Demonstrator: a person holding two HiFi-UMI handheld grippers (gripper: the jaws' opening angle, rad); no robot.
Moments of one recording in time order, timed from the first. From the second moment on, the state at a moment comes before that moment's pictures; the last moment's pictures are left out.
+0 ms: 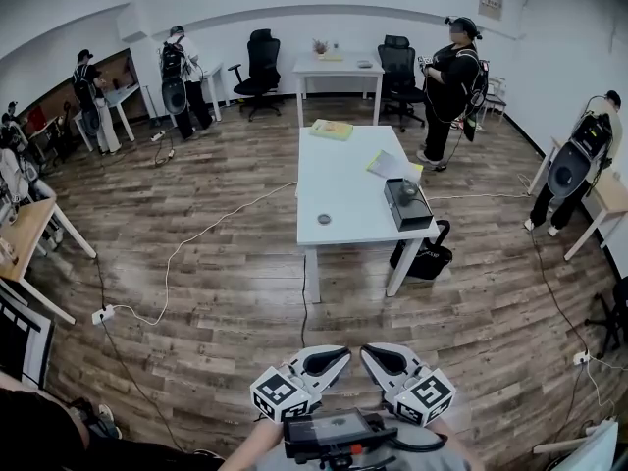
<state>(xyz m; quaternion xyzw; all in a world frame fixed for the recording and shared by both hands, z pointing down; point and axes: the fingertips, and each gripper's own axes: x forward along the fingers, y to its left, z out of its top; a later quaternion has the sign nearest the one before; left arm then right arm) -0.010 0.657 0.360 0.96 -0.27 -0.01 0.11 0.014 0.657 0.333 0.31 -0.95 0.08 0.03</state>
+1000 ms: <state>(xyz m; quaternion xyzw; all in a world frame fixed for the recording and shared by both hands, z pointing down) -0.022 0.593 0.381 0.95 -0.29 -0.01 0.14 0.013 0.584 0.358 0.32 -0.94 0.12 0.04</state>
